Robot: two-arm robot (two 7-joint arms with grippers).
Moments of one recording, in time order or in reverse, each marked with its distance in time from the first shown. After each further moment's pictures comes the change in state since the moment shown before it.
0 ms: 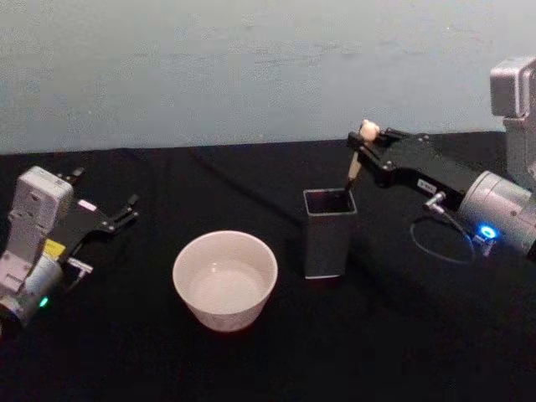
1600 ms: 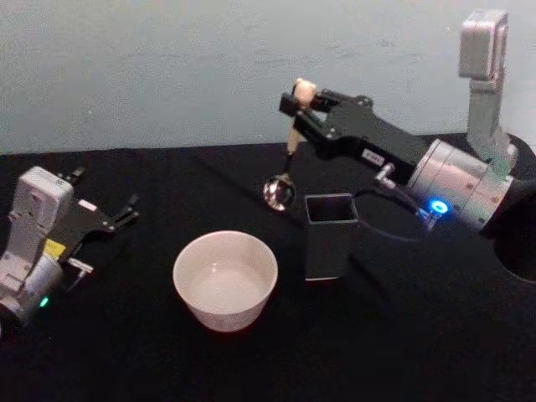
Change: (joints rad) left arm 0.000 0.000 0.000 0.000 0.000 0.000 0.000; right arm 0.101 -0.045 -0.122 -0.047 0.109 -0.039 0.045
